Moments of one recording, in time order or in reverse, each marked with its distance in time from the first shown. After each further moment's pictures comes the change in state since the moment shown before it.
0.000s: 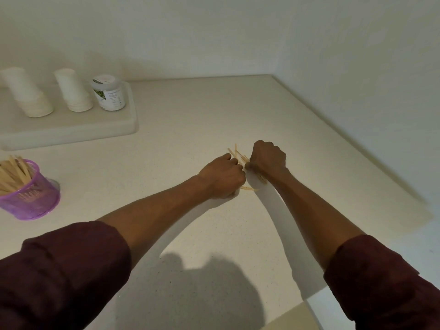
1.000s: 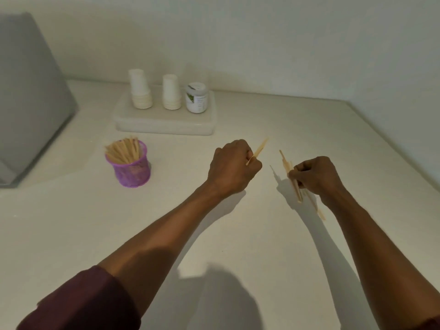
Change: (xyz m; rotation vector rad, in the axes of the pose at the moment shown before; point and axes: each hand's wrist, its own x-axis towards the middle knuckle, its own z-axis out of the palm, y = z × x) left_hand -0.131 -0.033 -0.054 -0.887 0.449 -1.085; right_hand -0.031 -0.056 -0.020 0.651 -0.103 -0.047
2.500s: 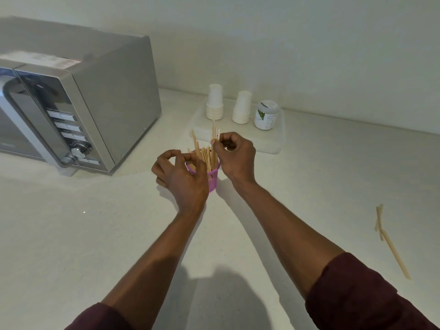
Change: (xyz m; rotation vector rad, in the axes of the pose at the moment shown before) left_hand -0.045 -0.171 -0.105 0.113 0.989 -0.433; right_hand -0.058 -0.233 0.258 0.575 -0.102 -0.567
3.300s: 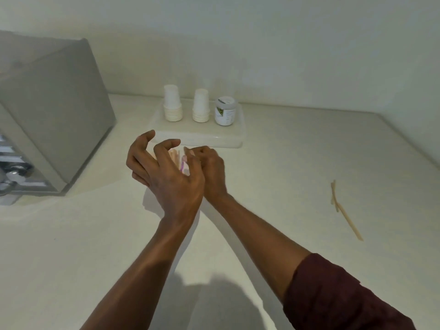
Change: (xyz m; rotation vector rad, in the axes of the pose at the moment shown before) left_hand -0.030 0.075 -0.022 -0.086 0.053 0.299; right_hand -0.028 0.025 -0.023 -0.184 -0.035 -0.046
